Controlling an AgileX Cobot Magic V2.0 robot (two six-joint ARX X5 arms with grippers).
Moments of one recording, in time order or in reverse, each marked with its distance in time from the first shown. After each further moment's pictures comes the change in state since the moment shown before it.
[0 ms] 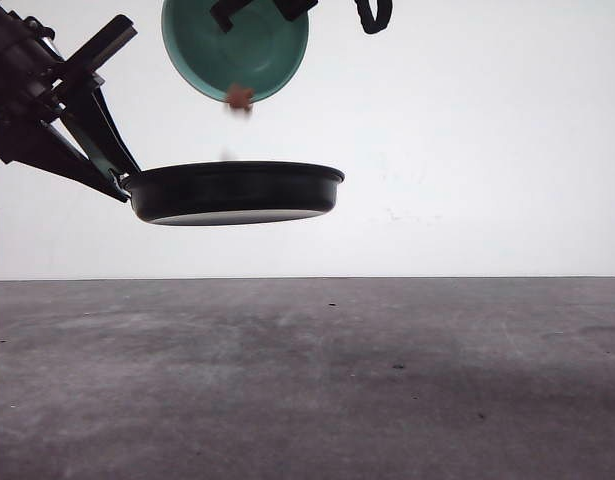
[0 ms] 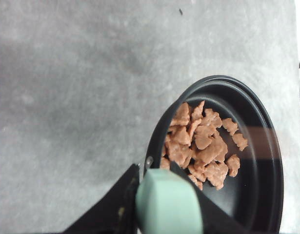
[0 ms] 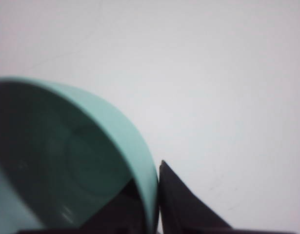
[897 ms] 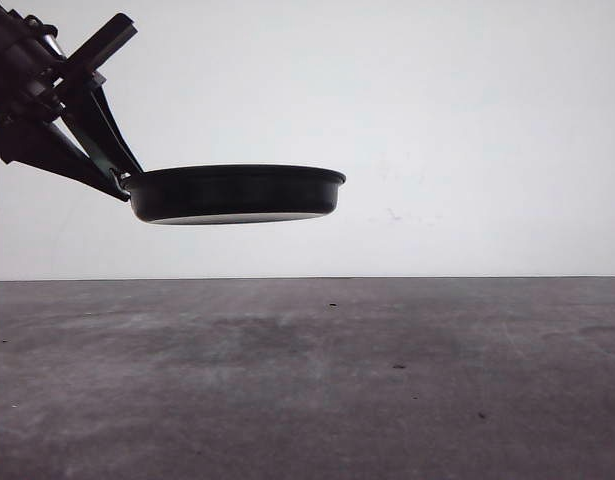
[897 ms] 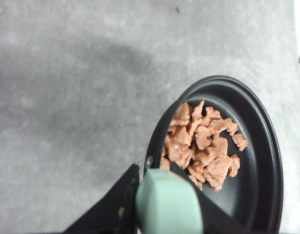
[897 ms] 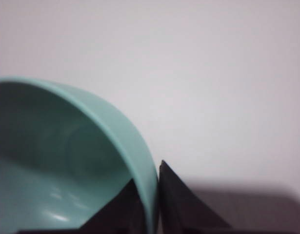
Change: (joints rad) left arm 0.000 0.000 0.000 0.004 0.005 0.034; right arm -0.349 -0.591 0.007 -0.824 -0.018 0.807
